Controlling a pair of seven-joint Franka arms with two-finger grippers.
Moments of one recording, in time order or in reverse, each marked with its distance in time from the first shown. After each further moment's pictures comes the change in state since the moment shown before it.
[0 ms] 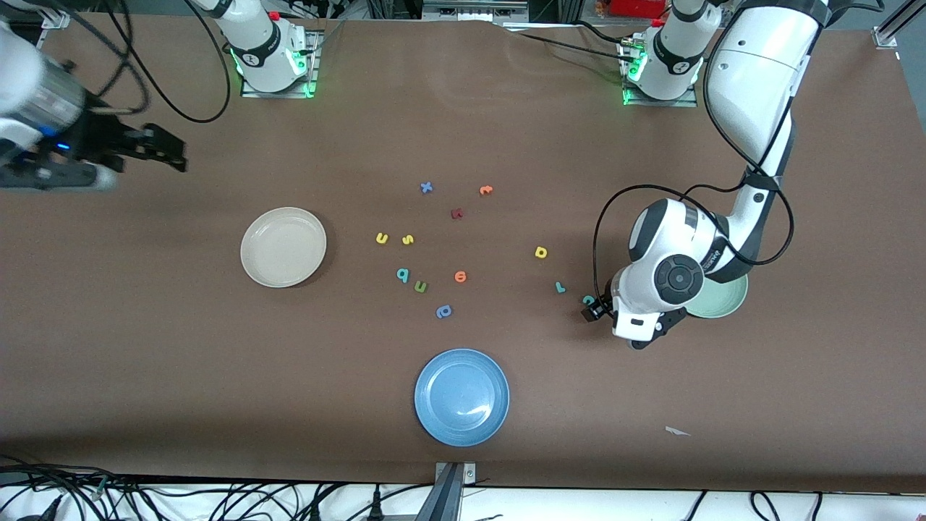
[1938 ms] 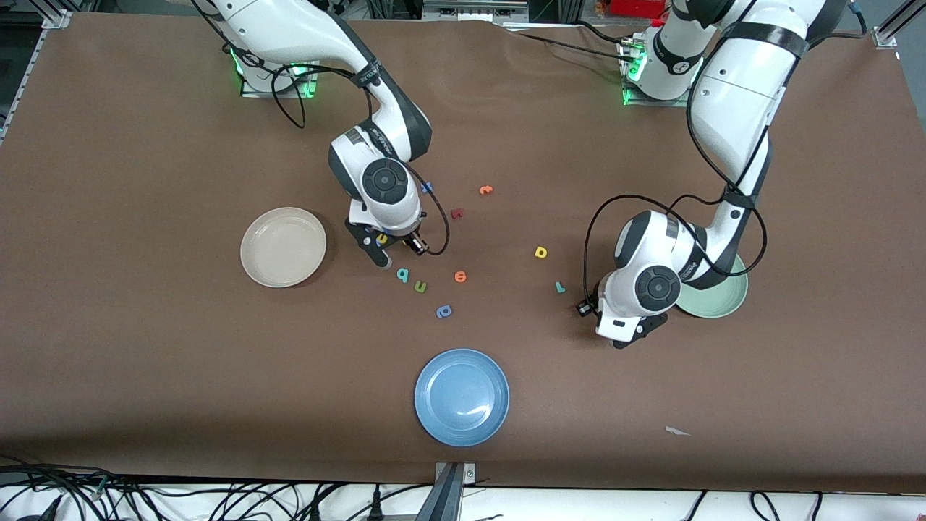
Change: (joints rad) left arm -0.004 0.084 -0.005 0.012 0.000 0.049 0.062; right arm 0.480 0.532 -0.009 -0.158 -0.001 0.757 1.454
